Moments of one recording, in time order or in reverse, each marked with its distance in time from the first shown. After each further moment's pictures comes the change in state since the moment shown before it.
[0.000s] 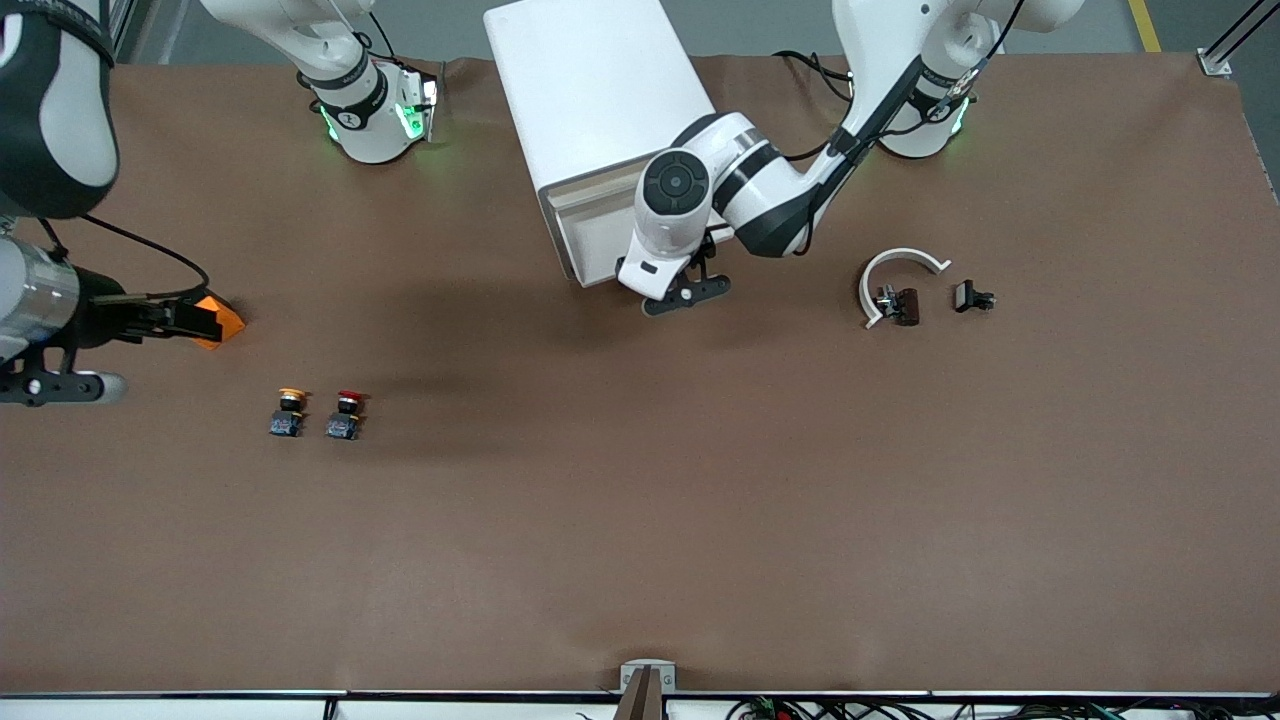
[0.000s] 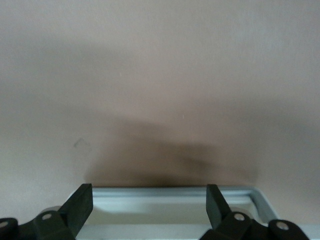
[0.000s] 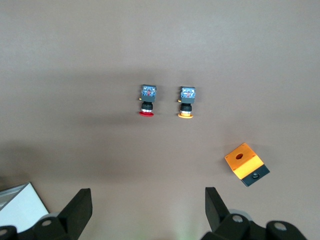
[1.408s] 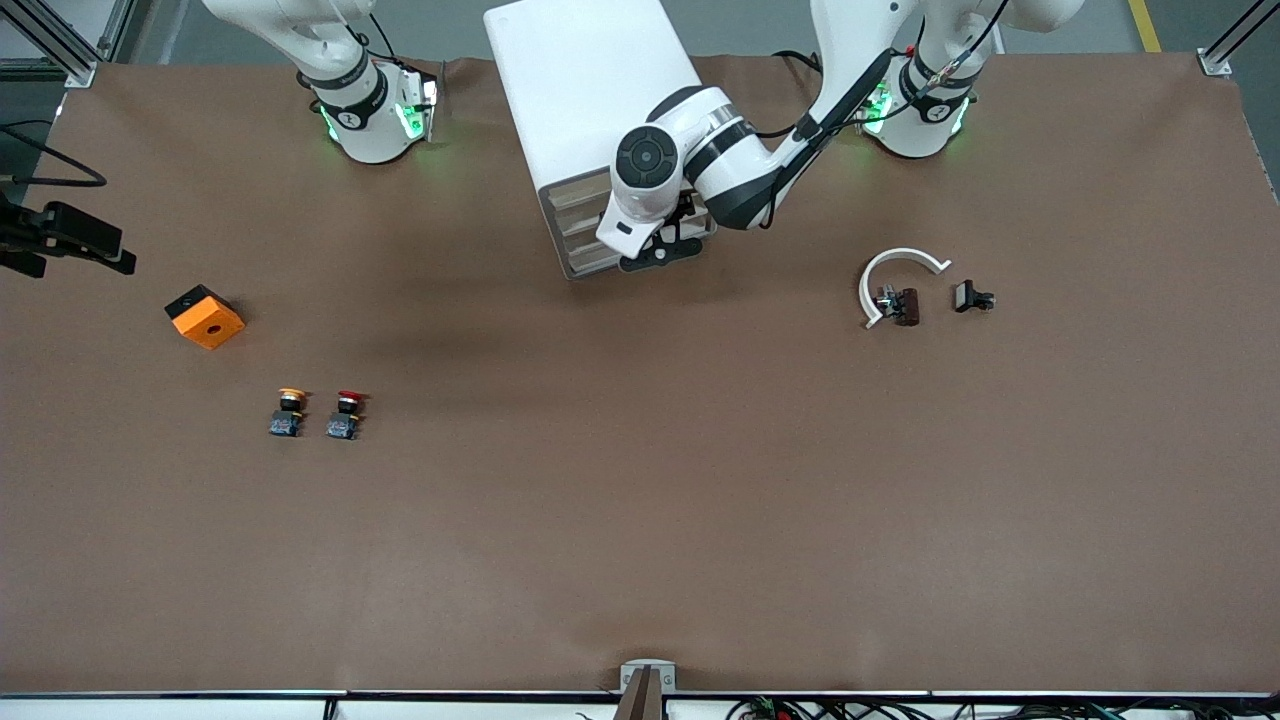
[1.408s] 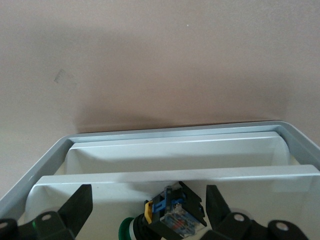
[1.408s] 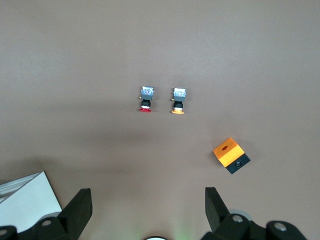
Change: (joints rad) left arm -0.001 0.014 -0.096 -0.065 -0.070 -0.001 -0.004; right arm -0.054 -0.173 0.004 -0.010 0.007 -0.074 -0.055
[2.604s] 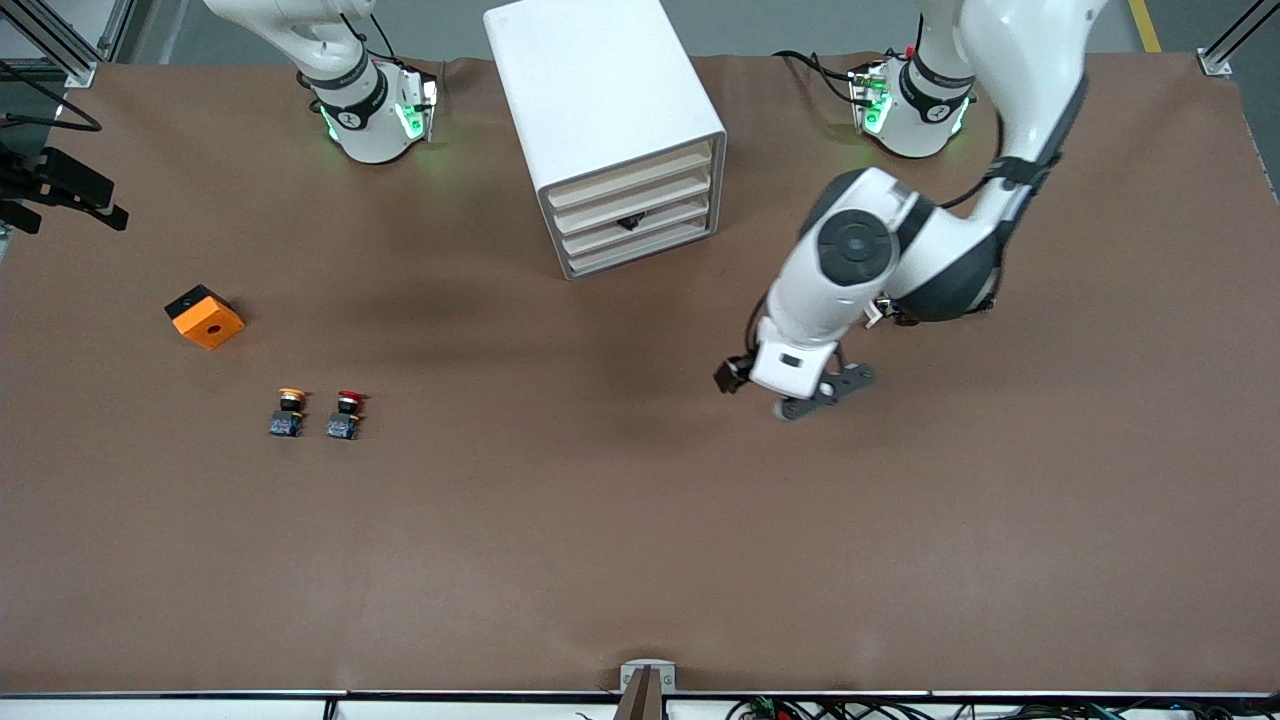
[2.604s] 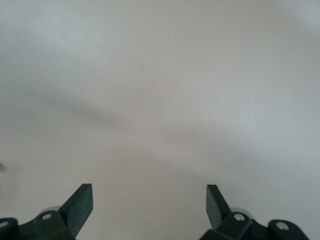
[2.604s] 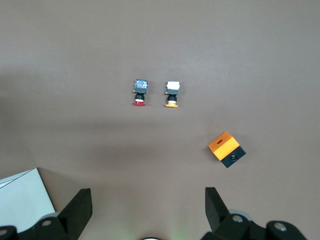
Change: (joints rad) left arm 0.442 -0.057 0.013 0.211 0.239 0.004 0.105; right arm -0.038 -0.188 0.009 -0.237 -0.019 0.107 -0.025
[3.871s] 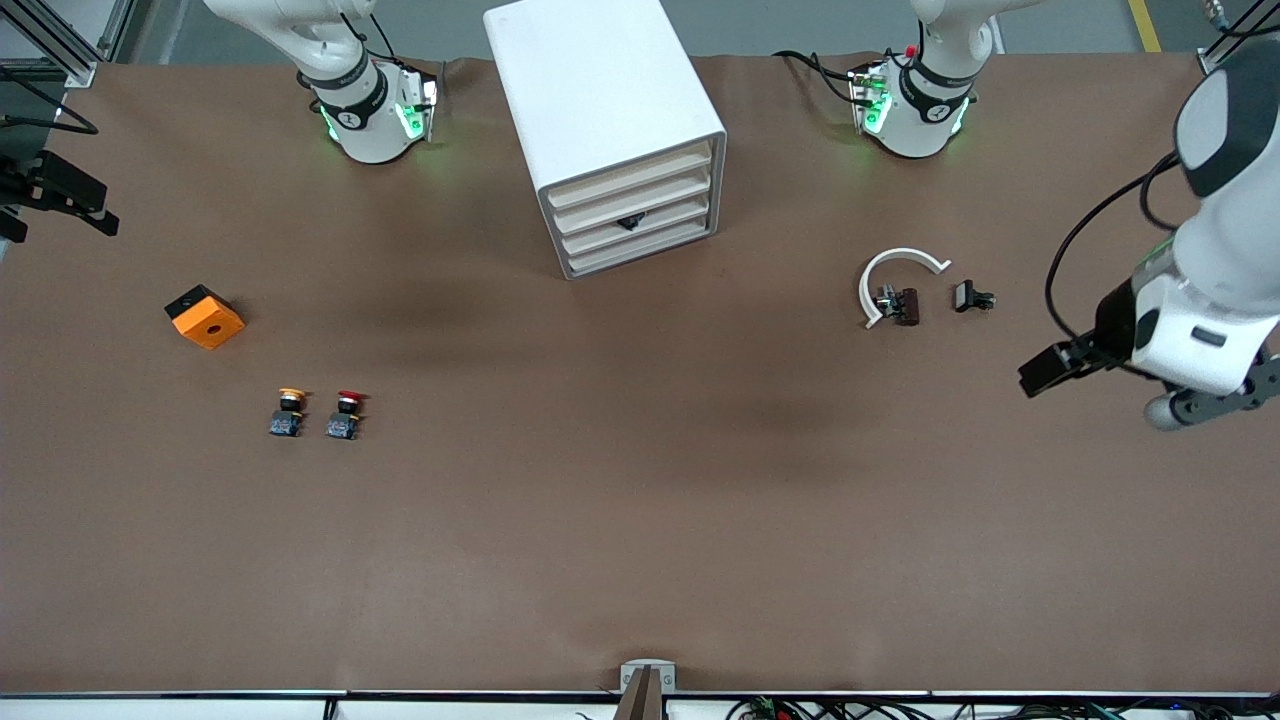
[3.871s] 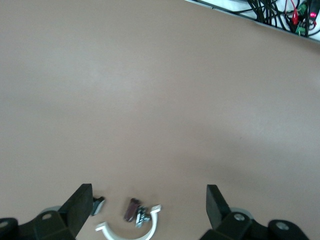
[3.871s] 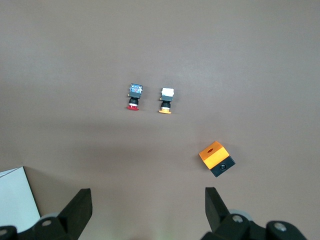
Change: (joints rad) left arm 0.351 -0.209 -0.002 0.242 0.001 -0.460 0.591; right arm 0.004 -0.002 -0.005 -0.009 -0.022 0.032 -0.068
